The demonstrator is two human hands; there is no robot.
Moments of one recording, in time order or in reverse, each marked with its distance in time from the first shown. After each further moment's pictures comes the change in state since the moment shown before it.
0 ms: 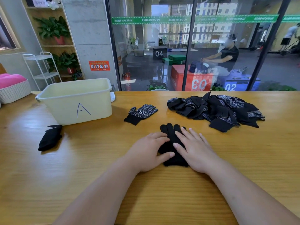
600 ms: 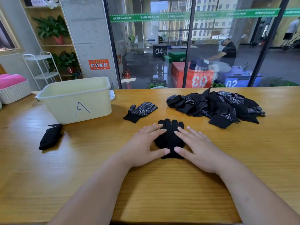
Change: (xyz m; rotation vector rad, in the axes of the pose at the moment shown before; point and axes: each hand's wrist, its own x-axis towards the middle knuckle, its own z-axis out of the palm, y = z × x) left_hand -0.007 -0.013 -0.014 -0.111 -0.037 -0.018; right_hand -0.018 0.014 -0.013 0.063 -0.054 -0.147
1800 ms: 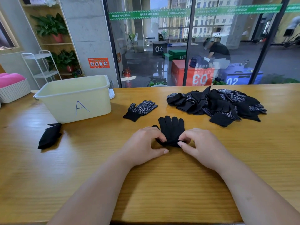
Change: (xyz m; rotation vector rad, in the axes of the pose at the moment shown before) left_hand 0.000 0.006 -0.003 -0.122 0.144 0.098; right_hand -0.002 -0.002 -0.004 0.135 0.375 -0.139
